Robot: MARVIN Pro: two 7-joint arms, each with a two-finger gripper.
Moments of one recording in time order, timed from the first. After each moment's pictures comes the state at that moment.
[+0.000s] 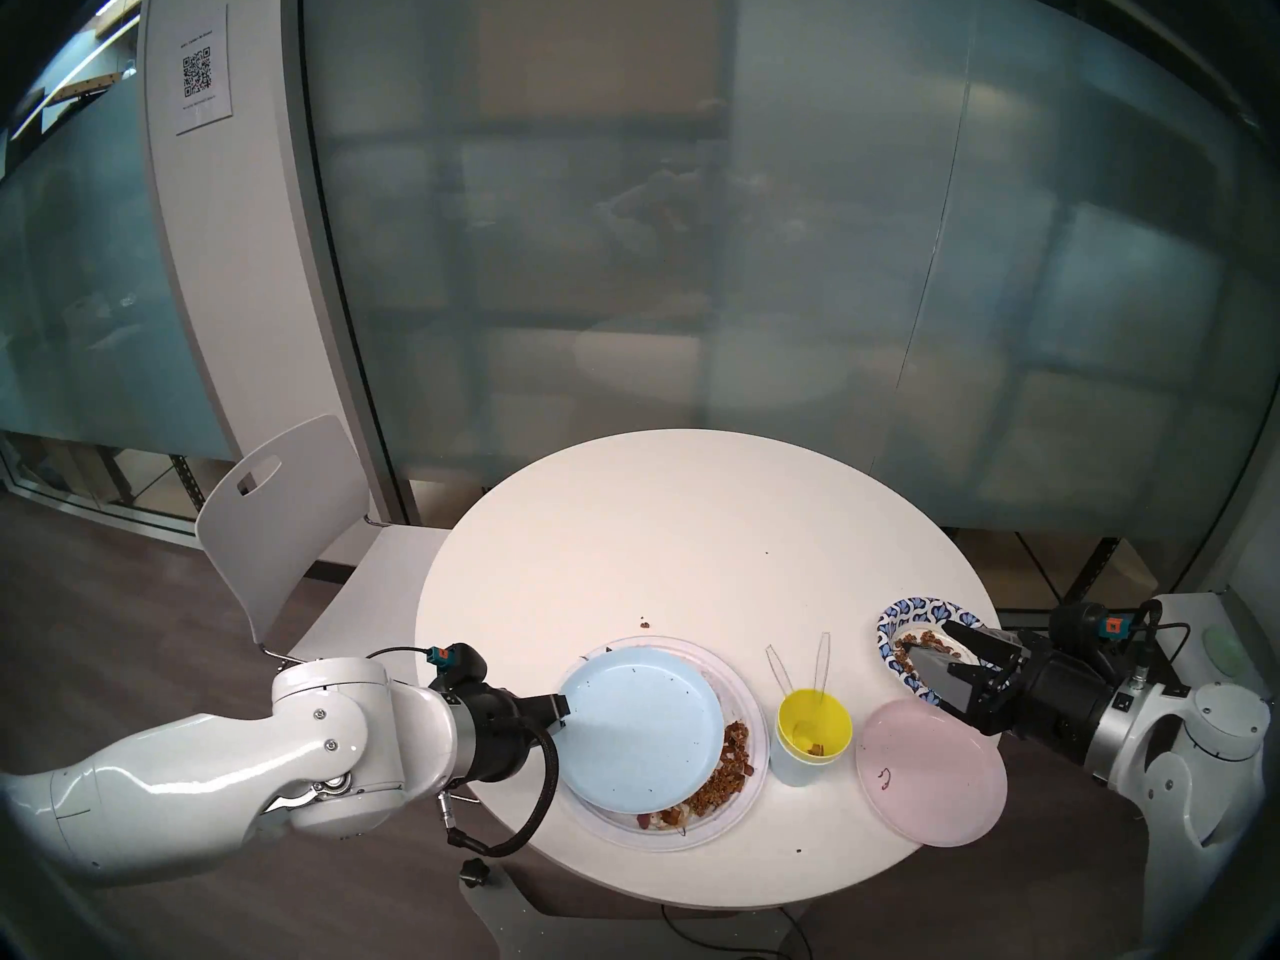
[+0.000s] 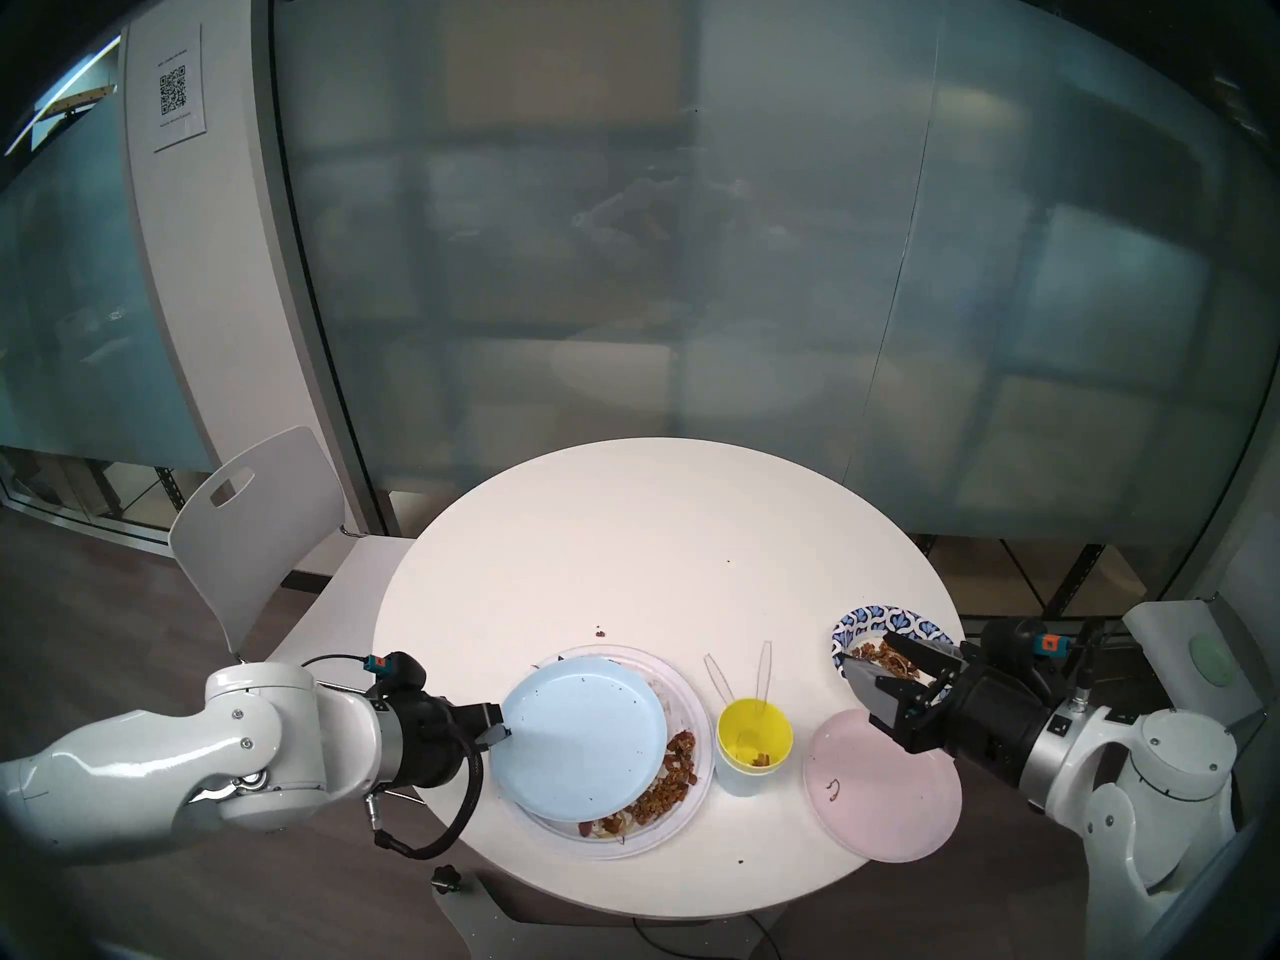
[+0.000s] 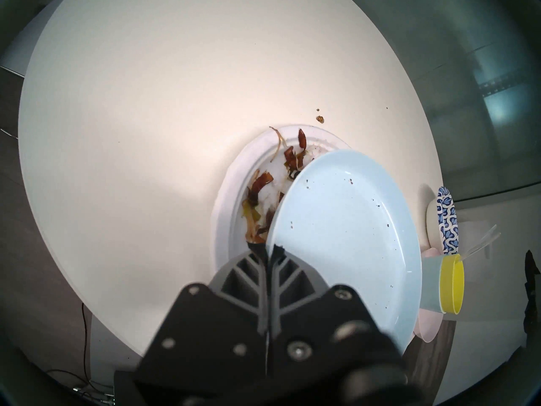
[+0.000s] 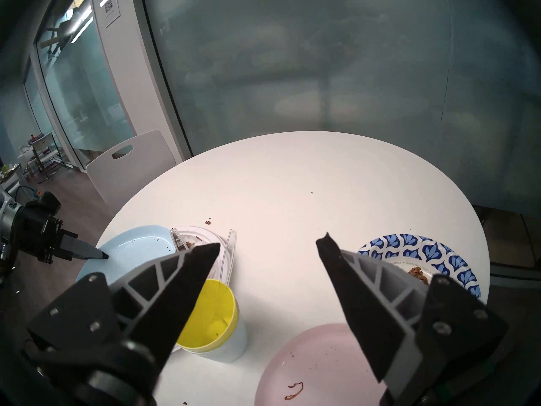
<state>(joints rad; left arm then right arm) 1.59 -0.52 -0.92 -2.24 -1.91 0.22 0.74 -2.37 -1.22 2.20 -2.43 0.59 0.62 0.57</state>
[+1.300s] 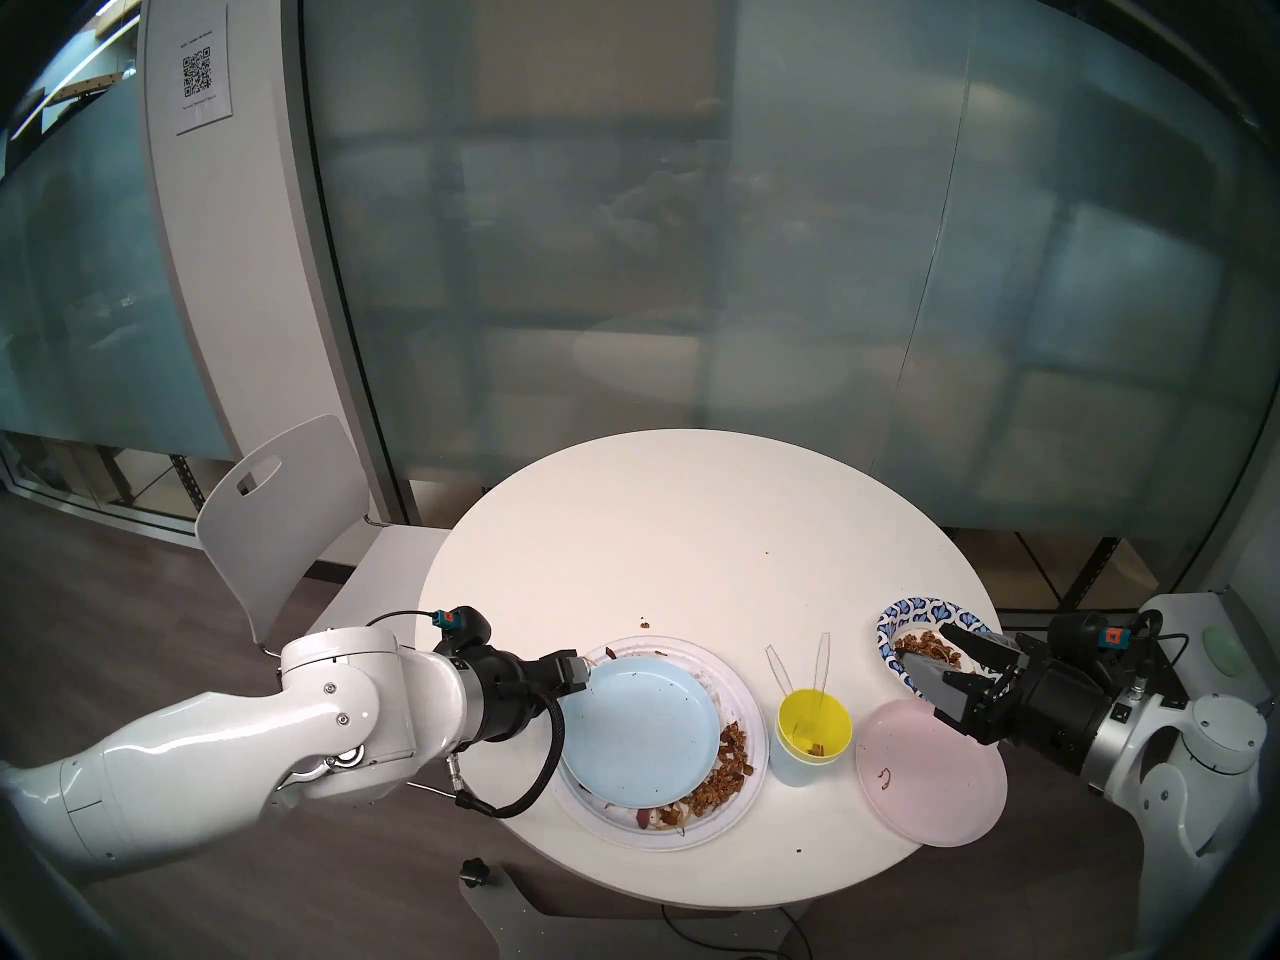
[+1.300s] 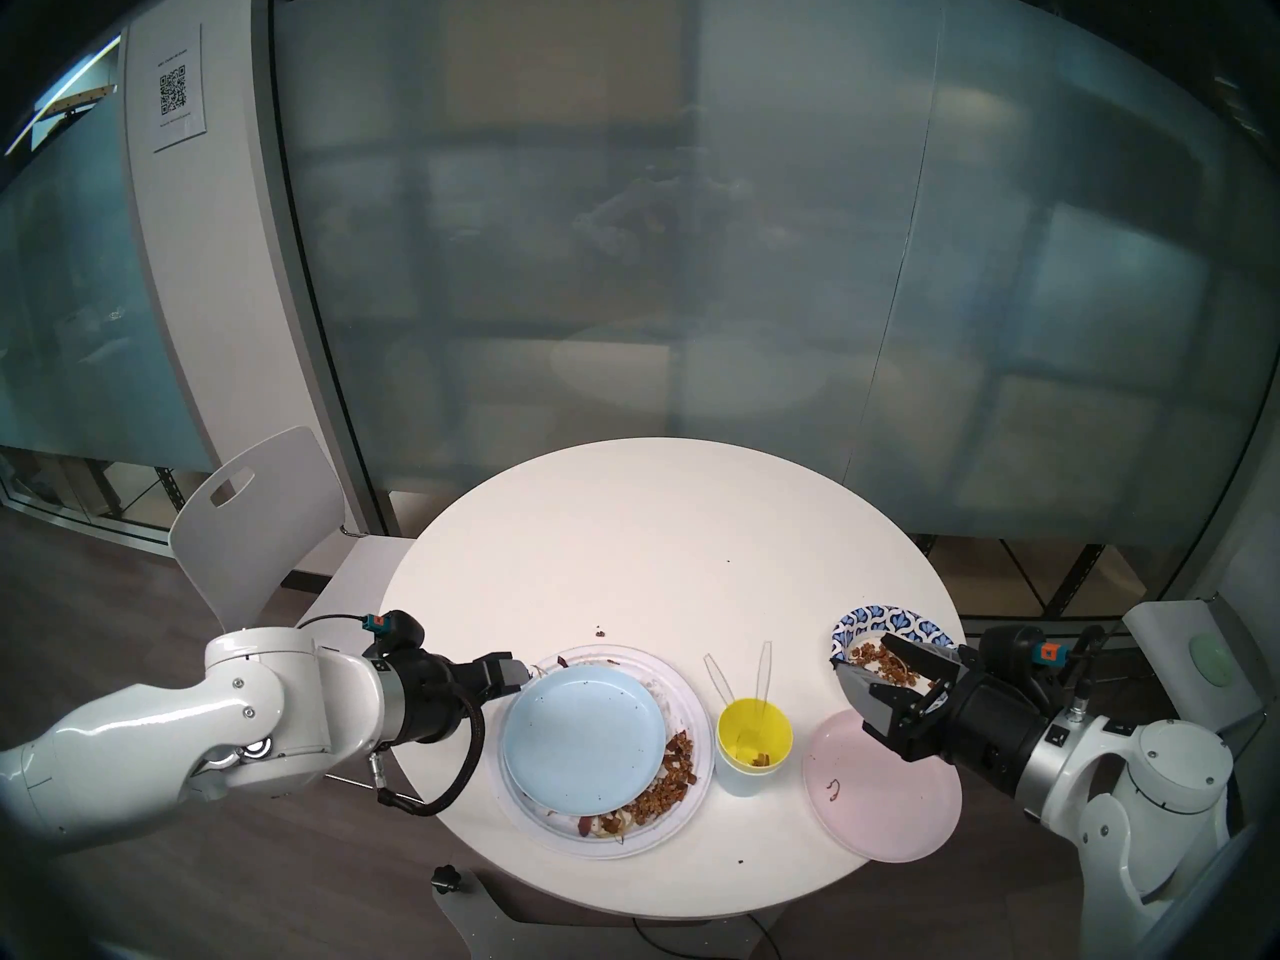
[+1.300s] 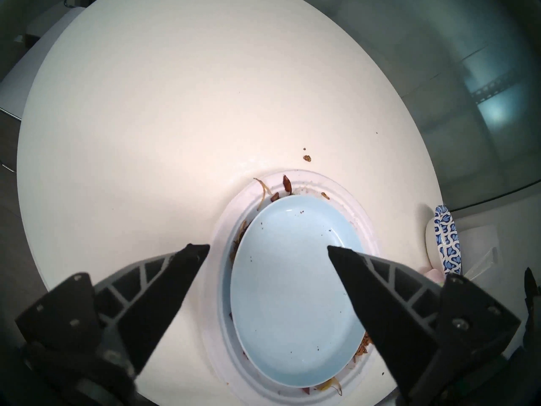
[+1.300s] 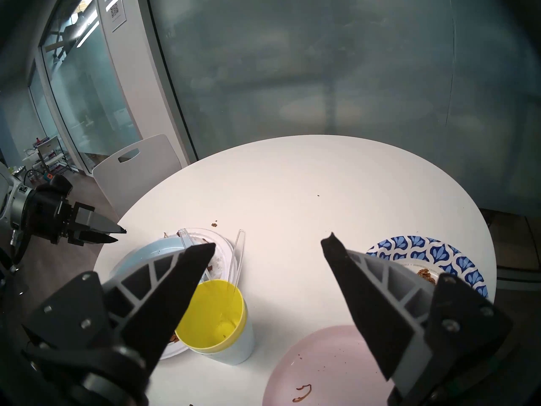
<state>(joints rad) 1.53 -0.51 -0.98 -2.24 -1.91 0.22 0.74 -2.38 -1.23 2.20 -2.43 0.58 0.59 0.58</state>
